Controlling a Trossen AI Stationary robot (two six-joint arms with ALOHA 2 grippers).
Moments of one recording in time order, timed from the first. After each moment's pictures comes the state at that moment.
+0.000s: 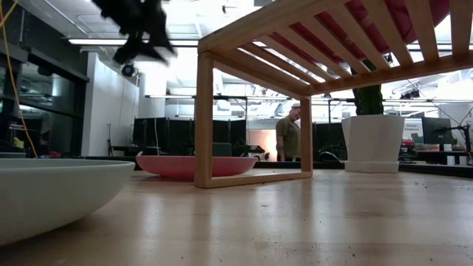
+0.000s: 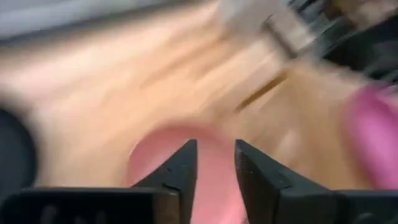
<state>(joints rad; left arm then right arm) 0.21 1.06 0.91 -0.56 -0.14 -0.72 -0.07 1.20 1.11 -0.05 -0.29 0.18</state>
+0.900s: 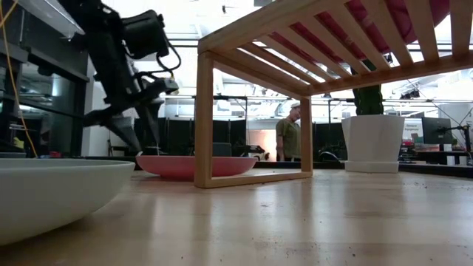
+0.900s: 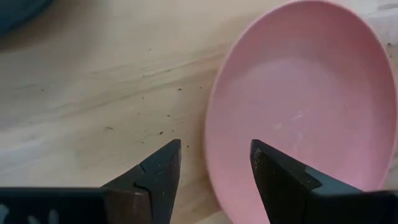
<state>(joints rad) 0.19 1.33 0.66 -0.43 -0.11 -1.12 -0.07 1.20 1.11 -0.08 -0.29 0.23</state>
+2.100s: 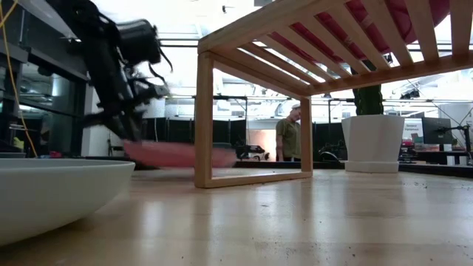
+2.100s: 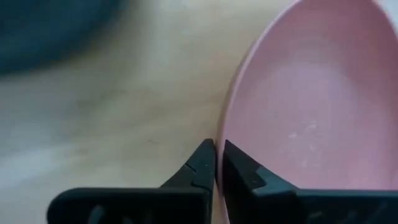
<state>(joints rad) 0.31 1.25 0.61 -0.47 -0.08 -1.03 -0.07 1.20 1.11 -0.08 -0.29 0.23</state>
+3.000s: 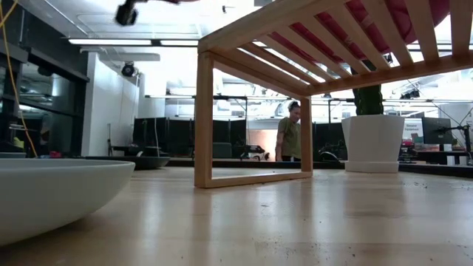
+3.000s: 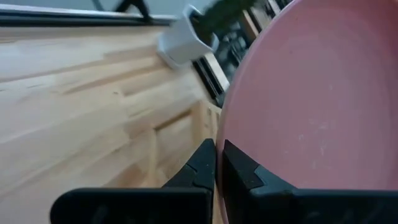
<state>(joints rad) 0.15 0.99 1.10 -0.53 -0.10 -0.94 -0.18 1.20 1.26 0.00 0.01 0.09</state>
